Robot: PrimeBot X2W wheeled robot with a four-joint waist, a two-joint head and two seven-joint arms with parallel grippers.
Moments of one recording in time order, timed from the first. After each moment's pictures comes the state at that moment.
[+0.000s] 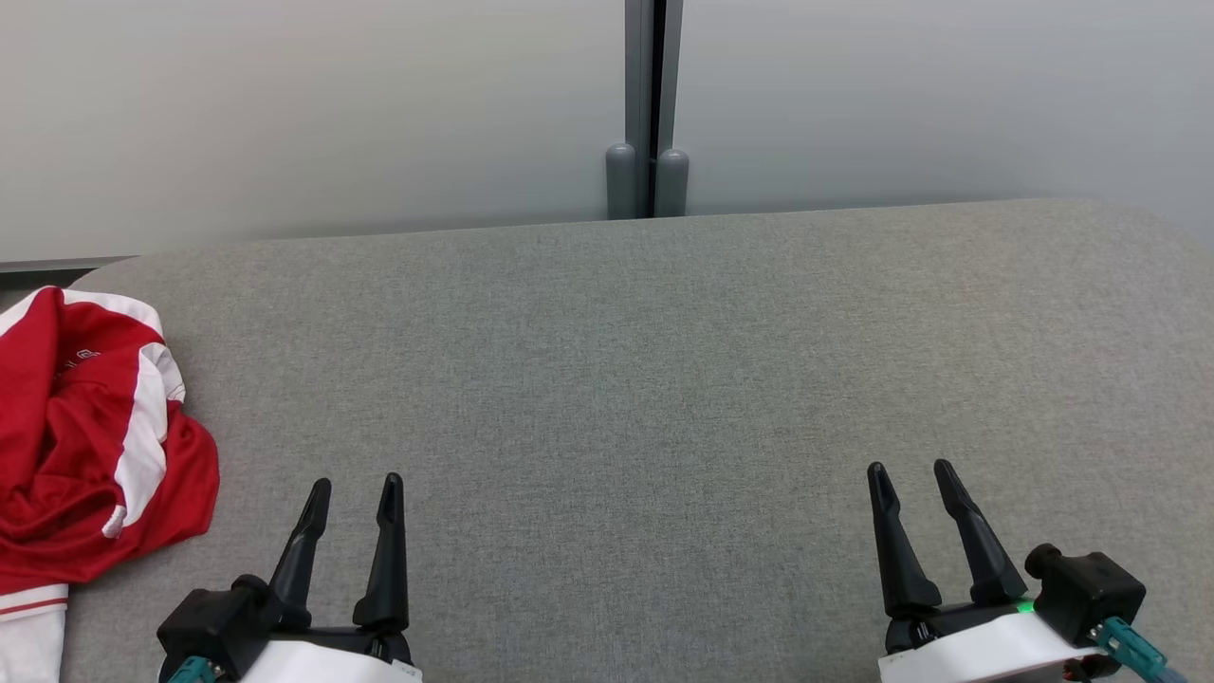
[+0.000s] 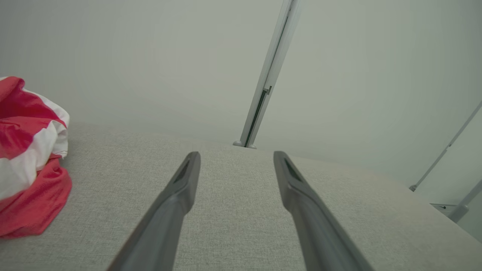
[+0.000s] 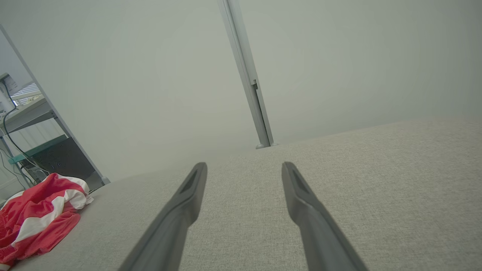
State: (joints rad) left arm 0.07 0.05 -0.10 0.06 -0.40 -0.05 -0.21; right arm 0.00 -0.05 0.19 0.18 0.36 0.13 -0.21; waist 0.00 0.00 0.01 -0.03
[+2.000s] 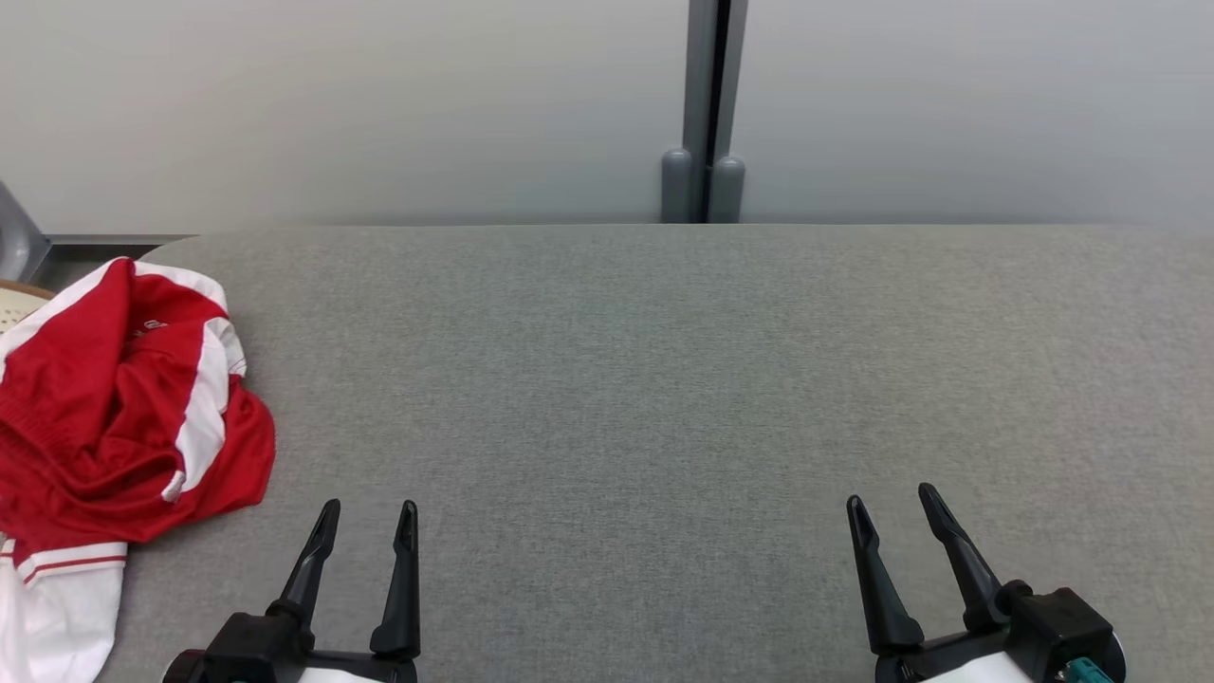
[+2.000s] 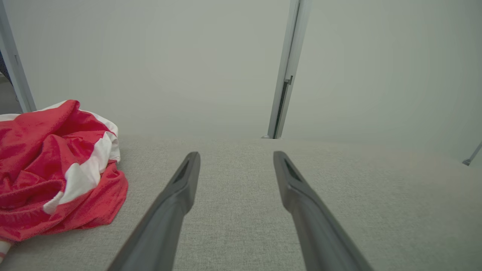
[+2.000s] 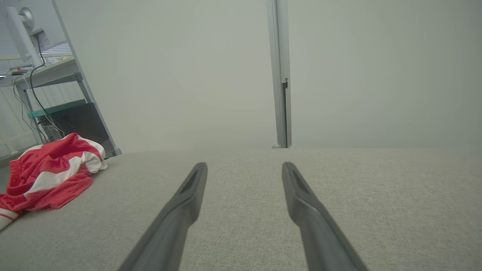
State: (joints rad) left arm 0.10 0.05 -0.11 0.10 -0.21 -0.02 -0.26; right arm 0.05 -0.05 0.21 0.16 0.18 0.13 -0.26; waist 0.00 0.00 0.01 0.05
